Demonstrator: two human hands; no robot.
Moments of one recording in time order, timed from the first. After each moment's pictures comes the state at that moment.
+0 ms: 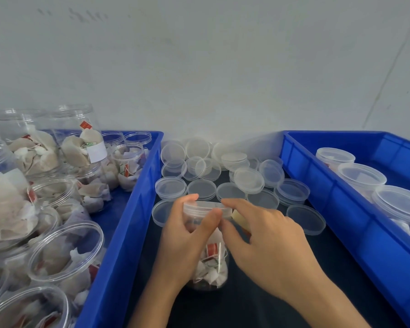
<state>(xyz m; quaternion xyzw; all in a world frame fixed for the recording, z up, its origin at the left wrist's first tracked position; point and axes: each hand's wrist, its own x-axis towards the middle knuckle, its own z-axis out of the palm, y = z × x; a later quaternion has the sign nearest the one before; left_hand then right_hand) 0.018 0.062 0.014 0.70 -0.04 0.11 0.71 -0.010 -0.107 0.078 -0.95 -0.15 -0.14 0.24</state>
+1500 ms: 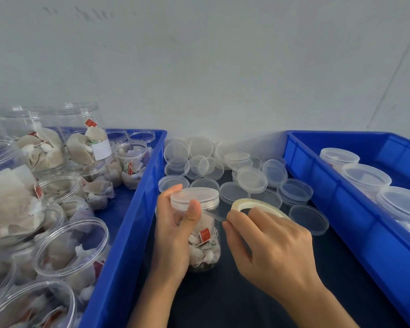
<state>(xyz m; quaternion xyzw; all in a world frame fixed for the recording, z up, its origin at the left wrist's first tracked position) 0.020 0.068 0.011 0.64 -0.03 0.22 0.74 0.003 -0.112 0.044 -0.83 -0.26 -0.47 0.12</state>
